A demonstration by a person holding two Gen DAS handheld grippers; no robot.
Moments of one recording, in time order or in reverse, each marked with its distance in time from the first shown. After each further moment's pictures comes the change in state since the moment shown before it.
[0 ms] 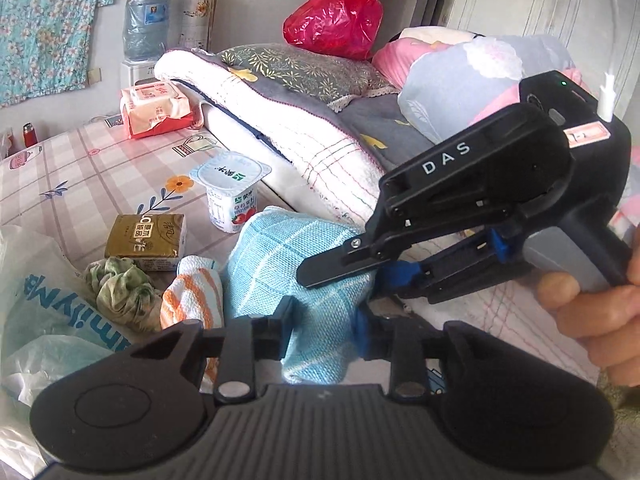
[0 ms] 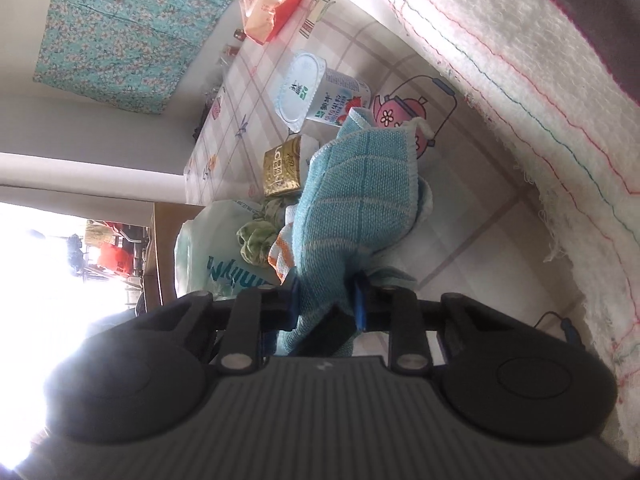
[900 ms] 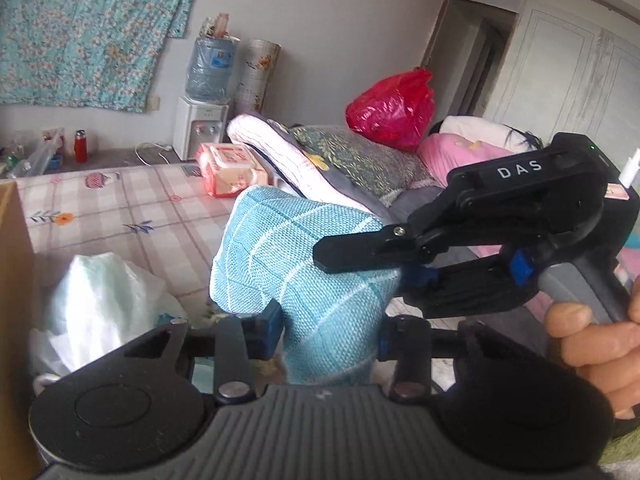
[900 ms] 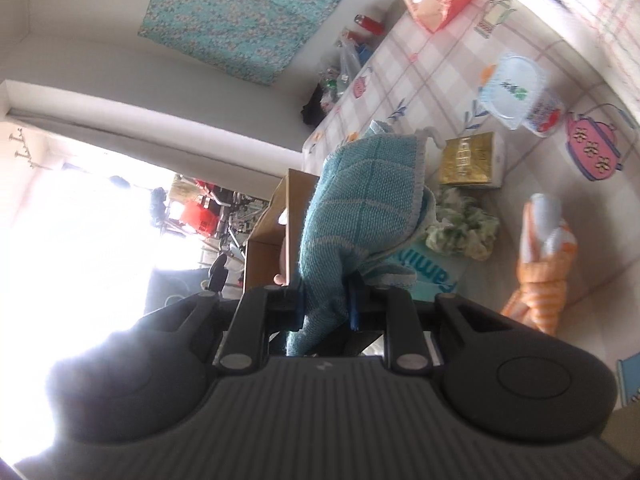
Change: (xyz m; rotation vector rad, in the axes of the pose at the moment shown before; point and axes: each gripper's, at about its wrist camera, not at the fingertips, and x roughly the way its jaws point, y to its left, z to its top) left arm -0.102 0.066 0.014 -0.162 -0.206 0.078; right arm -0.010 0.111 -0.021 -0.194 0.054 0.285
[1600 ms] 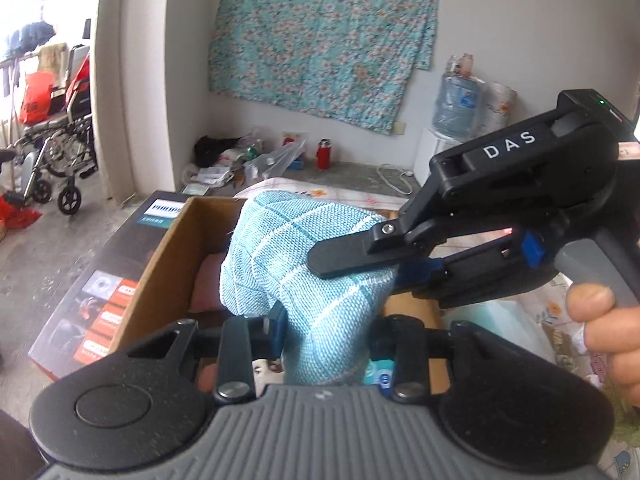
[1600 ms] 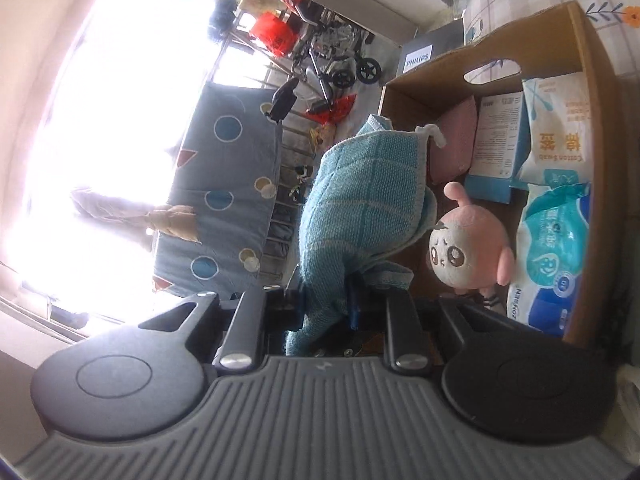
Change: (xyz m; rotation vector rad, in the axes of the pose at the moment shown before) left arm -0.155 0.213 0.029 -0.253 -0.030 0.624; right arm 0.327 0.205 -0.025 -0.241 0.560 0.142
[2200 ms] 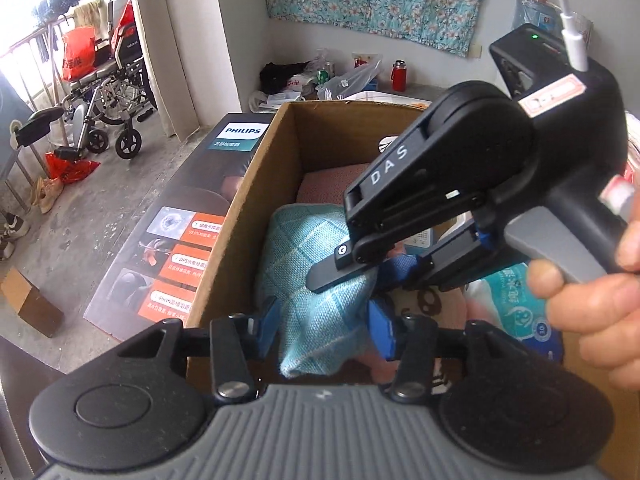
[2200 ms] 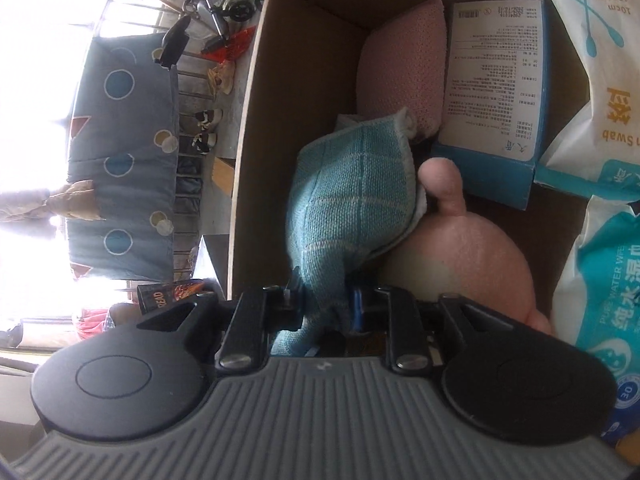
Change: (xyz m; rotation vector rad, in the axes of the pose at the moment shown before) left arm 0.055 0.066 -0.015 0.022 0.225 0.210; right arm 0.168 -0.052 0.045 0.126 0.214 -0.276
